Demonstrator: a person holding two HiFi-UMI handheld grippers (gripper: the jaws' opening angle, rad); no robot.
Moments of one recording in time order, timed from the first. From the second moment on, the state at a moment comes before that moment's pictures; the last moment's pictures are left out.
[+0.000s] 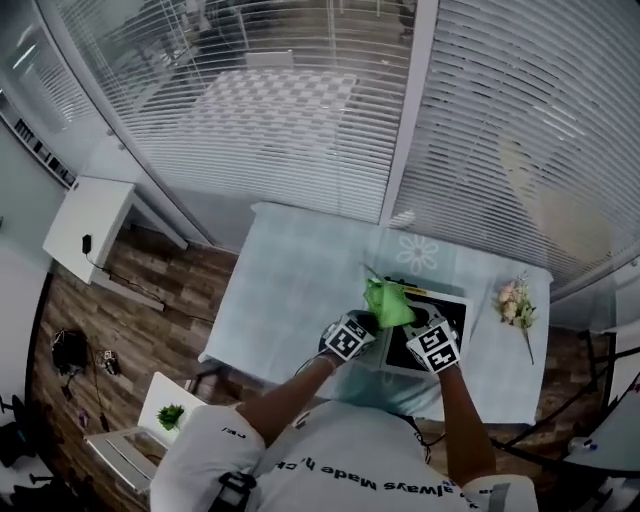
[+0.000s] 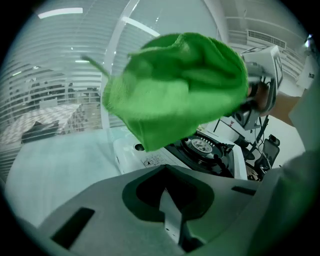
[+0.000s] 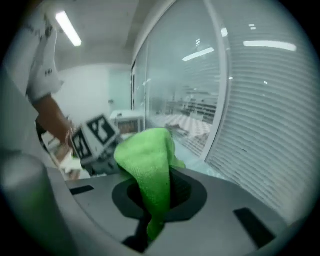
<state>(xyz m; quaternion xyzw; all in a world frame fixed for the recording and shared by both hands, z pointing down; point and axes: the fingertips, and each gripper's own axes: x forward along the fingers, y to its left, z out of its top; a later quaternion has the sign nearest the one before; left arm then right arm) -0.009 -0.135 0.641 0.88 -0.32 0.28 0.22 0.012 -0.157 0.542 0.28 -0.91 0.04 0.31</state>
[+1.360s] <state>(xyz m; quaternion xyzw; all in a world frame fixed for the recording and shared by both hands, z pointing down) -0.014 -0.133 0.640 0.88 -0.30 0.28 0.21 -0.043 0.026 0.635 0.15 -0.88 0.11 0.43</state>
